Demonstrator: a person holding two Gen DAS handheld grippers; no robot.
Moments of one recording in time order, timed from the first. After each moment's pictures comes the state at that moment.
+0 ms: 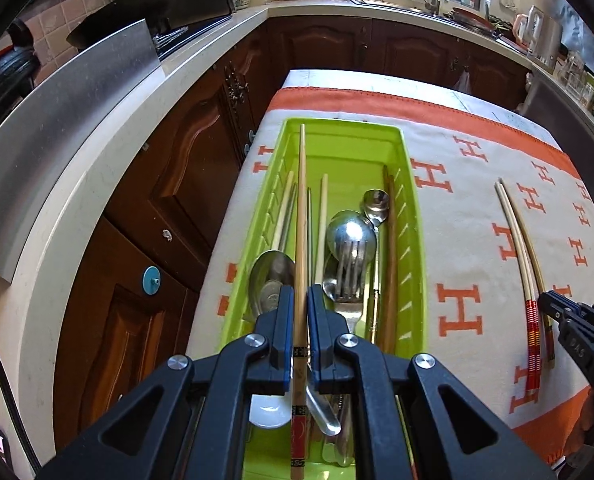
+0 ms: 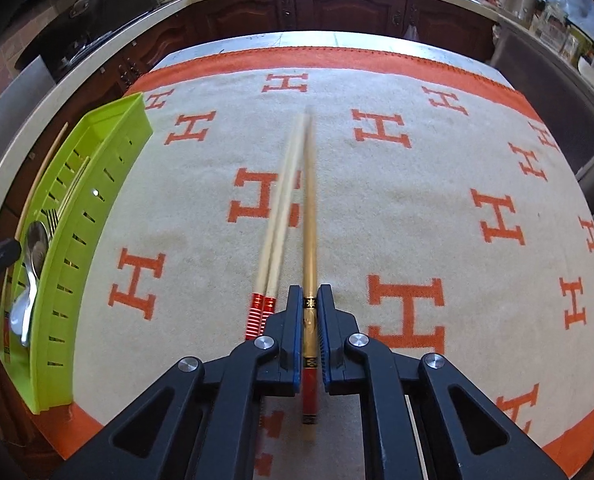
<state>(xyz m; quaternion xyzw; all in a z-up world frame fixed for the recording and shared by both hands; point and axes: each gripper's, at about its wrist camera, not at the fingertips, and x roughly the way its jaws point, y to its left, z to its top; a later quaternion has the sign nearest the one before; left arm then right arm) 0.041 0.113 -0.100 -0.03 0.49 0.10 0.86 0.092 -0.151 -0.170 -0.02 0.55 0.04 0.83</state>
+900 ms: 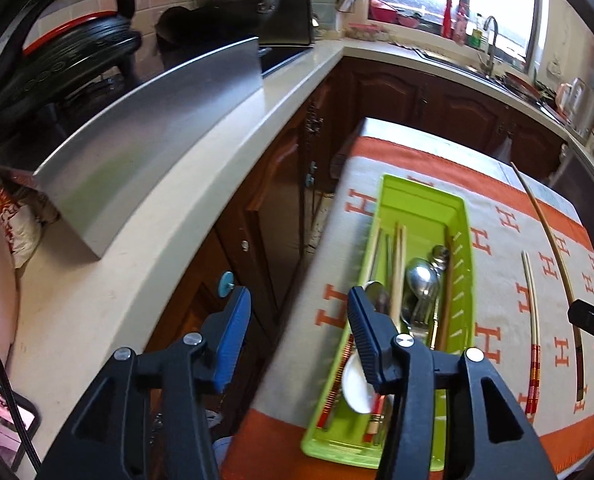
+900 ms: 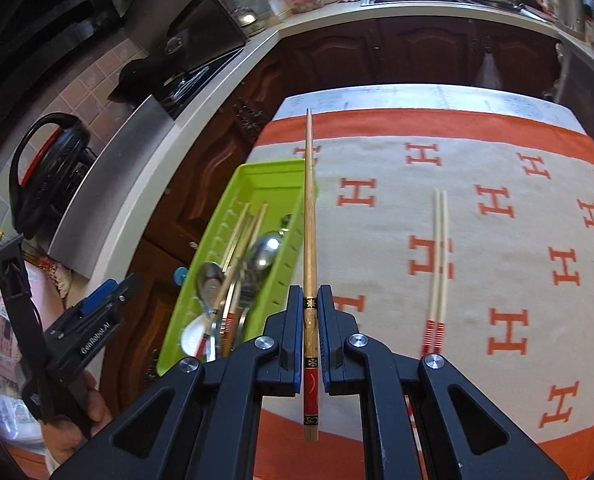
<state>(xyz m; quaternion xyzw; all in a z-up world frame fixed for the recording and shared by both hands) -0.007 0.182 -0.057 -0.09 0.43 0.19 0.88 0.072 -0.058 -0.045 0.06 0.53 0.19 0.83</state>
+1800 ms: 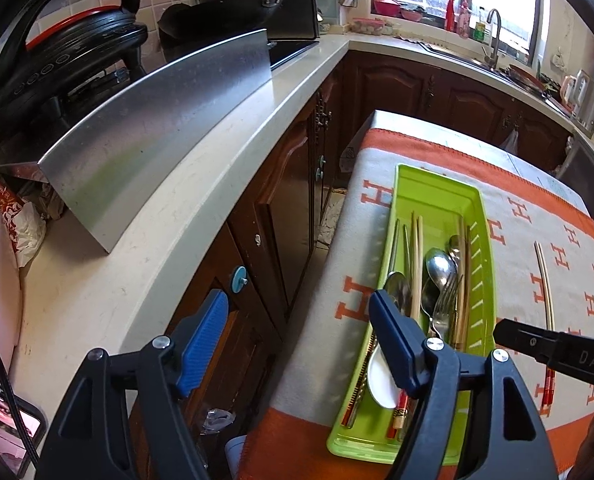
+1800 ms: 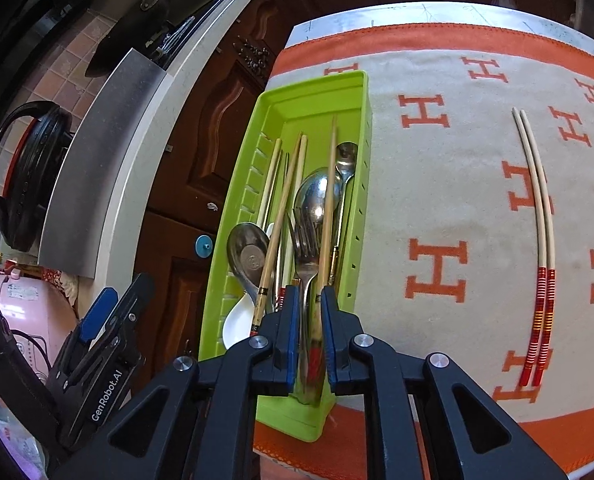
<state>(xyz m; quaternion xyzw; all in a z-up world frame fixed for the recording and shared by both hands) -0.008 0.188 -0.069 -0.08 0.44 0.19 0.87 0.089 0.021 -0.115 0.11 0.62 0.18 0.76</state>
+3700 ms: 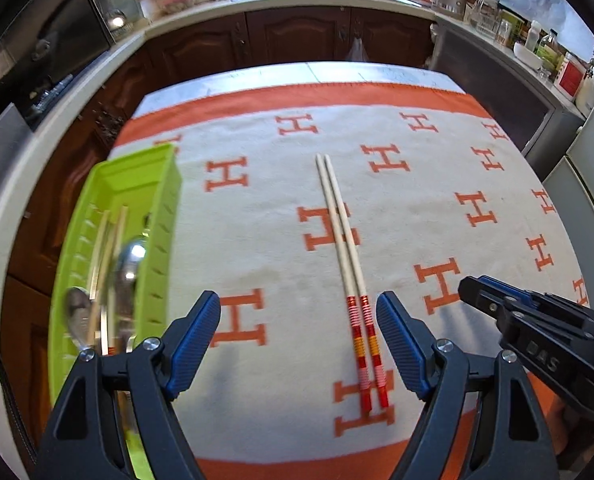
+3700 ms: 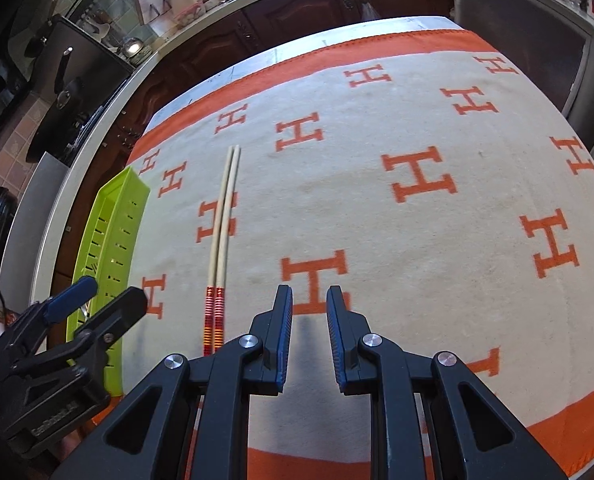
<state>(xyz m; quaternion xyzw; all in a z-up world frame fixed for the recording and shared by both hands) 0.069 -0.060 -0.102 0.02 0.51 -0.02 0.86 0.069 -0.253 -0.145 0.14 0.55 0.05 0.82</state>
